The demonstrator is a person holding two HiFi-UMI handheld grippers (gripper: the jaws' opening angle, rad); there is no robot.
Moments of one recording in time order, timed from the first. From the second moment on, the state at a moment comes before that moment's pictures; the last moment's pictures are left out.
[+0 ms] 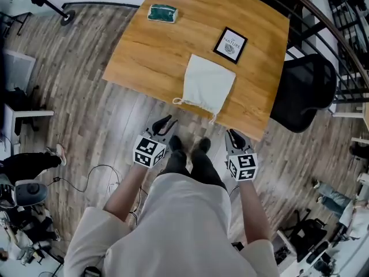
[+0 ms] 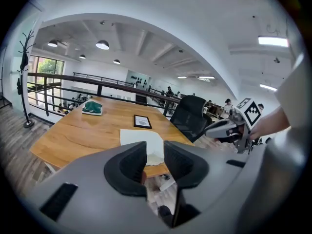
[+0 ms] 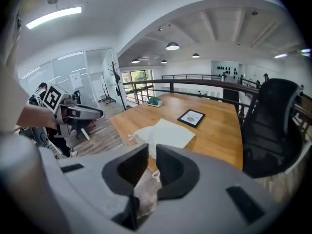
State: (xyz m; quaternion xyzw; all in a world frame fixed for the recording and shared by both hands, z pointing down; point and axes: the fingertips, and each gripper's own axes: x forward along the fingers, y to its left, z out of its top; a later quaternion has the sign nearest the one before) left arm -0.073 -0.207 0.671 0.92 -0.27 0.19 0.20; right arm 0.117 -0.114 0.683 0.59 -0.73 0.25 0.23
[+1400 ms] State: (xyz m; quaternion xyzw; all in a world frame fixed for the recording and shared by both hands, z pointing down) left arm -0.042 -0.279 0.866 0.87 -0.25 0.42 0.07; right arm 0.116 -0.152 0.912 0.49 -0.70 0.37 0.37
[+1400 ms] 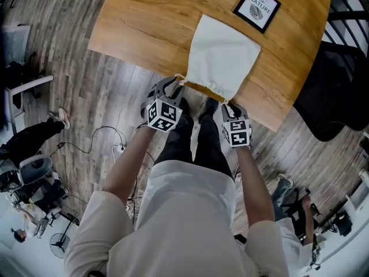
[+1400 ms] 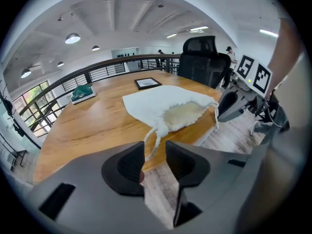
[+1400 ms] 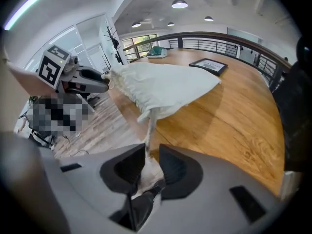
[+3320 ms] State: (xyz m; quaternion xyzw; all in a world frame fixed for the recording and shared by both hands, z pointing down) left arm -0.035 -0.305 0.772 0.88 -0.31 0.33 0.10; right arm 0.182 -0.198 0.817 0.63 -0.66 0.30 0.28
